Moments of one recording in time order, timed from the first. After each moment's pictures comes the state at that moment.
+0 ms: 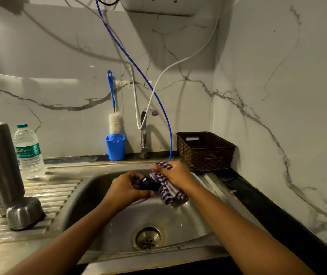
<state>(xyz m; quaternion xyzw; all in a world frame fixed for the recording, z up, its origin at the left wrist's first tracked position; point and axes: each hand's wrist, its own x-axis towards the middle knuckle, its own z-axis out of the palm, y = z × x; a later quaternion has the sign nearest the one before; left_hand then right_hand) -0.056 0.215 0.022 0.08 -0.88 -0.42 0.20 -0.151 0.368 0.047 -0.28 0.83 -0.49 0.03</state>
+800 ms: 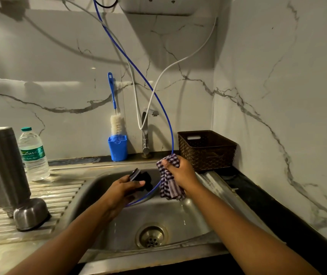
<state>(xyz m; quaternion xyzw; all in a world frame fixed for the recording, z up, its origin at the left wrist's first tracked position) -0.053 0.206 0.016 0.10 -0.67 -0.73 0.11 -0.156 0.366 0.038 -0.22 0.76 -0.61 -0.02</state>
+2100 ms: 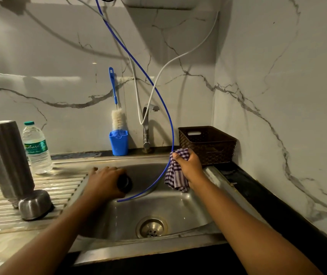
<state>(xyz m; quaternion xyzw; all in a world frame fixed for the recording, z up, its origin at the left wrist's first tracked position) -0.036 0.184 0.038 0.18 -0.91 -0.29 0.22 -0.160 0.382 0.041 -0.13 0.72 -0.68 -0.03</state>
